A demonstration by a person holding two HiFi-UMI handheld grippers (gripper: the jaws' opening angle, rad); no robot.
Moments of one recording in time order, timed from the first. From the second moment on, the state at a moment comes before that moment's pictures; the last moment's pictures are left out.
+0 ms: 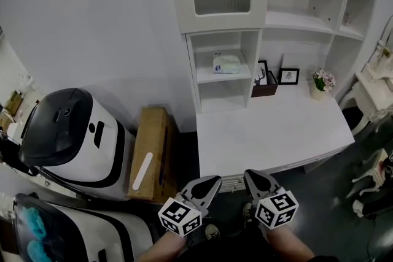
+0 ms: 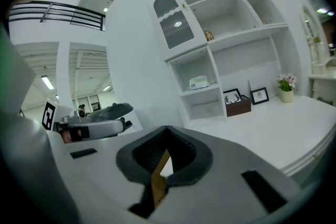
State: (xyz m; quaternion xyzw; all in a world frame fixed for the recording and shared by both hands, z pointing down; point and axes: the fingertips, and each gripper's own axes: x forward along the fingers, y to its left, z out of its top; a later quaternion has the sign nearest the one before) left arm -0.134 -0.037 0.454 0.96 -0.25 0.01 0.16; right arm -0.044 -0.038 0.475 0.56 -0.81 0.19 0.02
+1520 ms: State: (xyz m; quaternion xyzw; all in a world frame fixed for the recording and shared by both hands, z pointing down) left arm -0.162 -0.034 0.460 0.95 -0.25 0.01 0.16; right arm -0.074 -0.030 0.480 0.56 -0.81 0.20 0.02
